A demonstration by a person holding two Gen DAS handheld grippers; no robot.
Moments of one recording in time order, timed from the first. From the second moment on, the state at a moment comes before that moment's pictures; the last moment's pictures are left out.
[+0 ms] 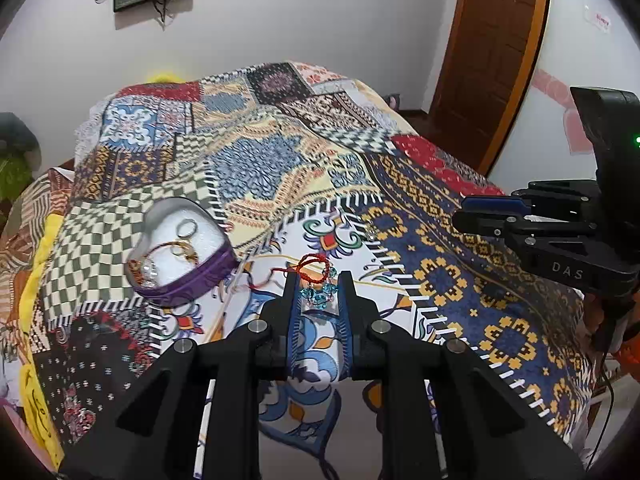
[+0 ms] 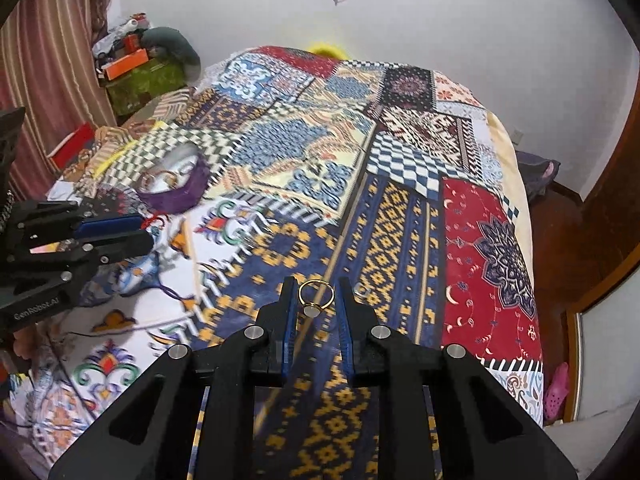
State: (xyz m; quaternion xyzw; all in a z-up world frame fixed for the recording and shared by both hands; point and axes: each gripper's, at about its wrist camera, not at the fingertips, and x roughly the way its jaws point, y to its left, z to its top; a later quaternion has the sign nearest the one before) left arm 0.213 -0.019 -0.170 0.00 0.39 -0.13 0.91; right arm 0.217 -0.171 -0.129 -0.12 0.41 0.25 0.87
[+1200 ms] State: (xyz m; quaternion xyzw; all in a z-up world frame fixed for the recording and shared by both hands) left arm 0.266 0.089 -0.180 -0.05 0.41 -0.06 0.91; right arm 0.281 -0.003 -0.122 -0.14 0.42 0.36 0.82
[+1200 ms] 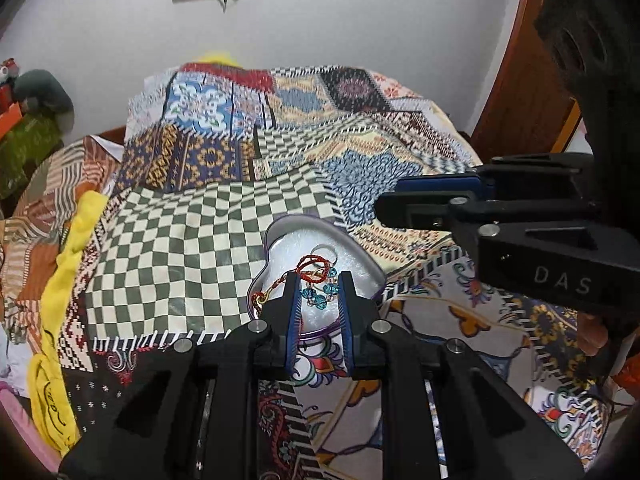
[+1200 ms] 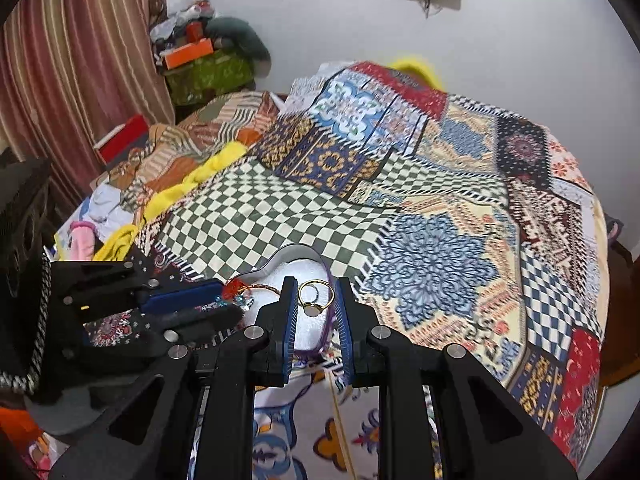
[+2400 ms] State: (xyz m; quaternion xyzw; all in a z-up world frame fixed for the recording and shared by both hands) left arm 0.230 0.095 -0.160 -0.03 0.41 -0.05 0.91; right arm 0.270 0.005 -0.140 -0.19 0.45 0.34 0.80
